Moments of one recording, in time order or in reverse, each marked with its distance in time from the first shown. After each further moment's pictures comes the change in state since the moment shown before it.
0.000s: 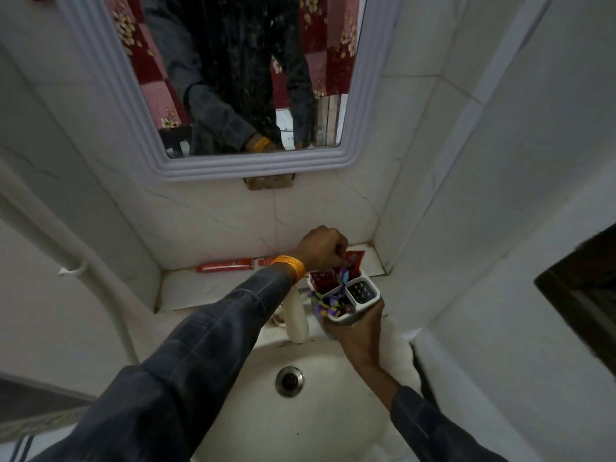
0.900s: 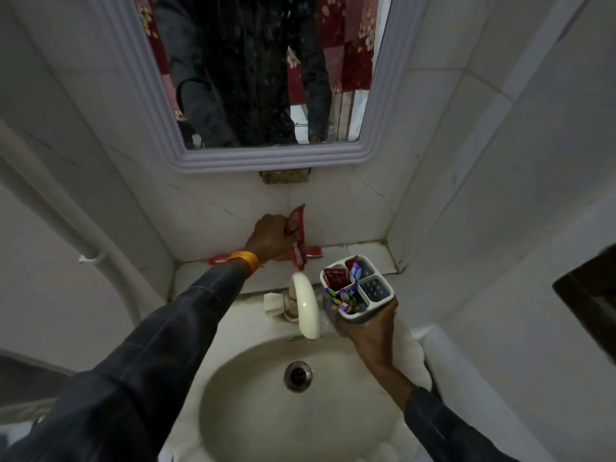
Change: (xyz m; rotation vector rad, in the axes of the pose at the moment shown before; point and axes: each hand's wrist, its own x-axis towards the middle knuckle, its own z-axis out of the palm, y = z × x) left_hand -0.050 -0.087 -0.025 -0.165 0.251 -0.375; right_hand -0.001 0.001 0.002 0.057 0.004 -0.032
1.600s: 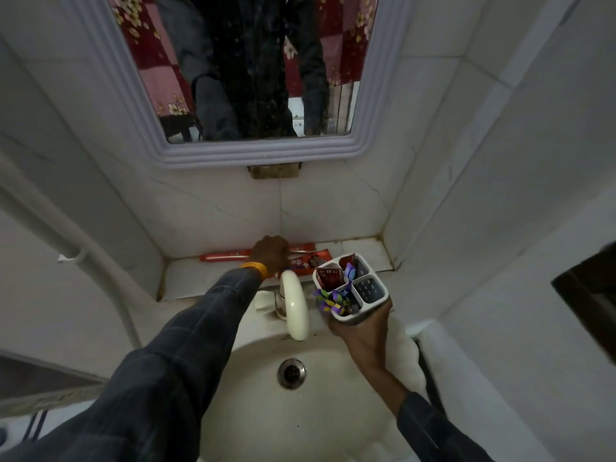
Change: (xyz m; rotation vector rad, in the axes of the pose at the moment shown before) left_hand 0.013 -0.027 0.065 0.153 -0.207 -0.096; right_hand -0.002 0.003 -0.003 -0.025 0.017 0.011
